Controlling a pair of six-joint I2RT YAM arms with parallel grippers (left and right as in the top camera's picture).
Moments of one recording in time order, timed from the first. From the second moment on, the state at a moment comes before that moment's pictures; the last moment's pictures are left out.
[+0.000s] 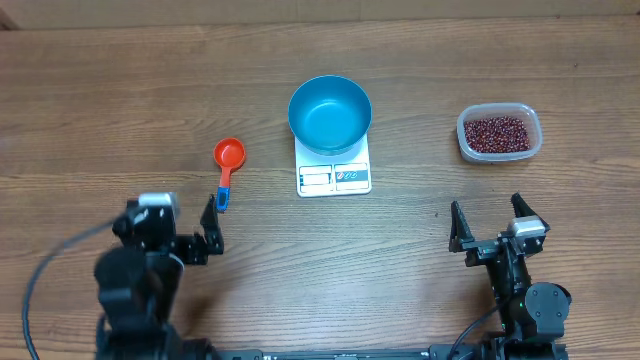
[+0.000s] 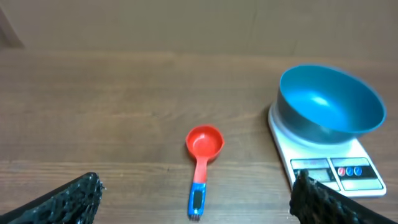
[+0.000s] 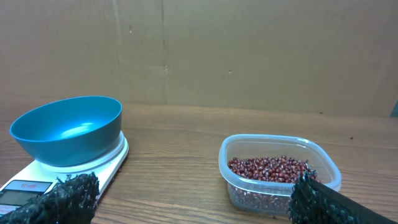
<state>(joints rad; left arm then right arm) 0.09 0.49 0.60 -0.51 0.11 -0.01 -0.02 0.01 0.02 -0.02 -0.15 -0.01</state>
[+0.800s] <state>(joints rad) 0.09 1.51 1.46 -1.01 0.11 0.06 -0.02 0.01 0.02 -0.02 -0.15 -0.01</state>
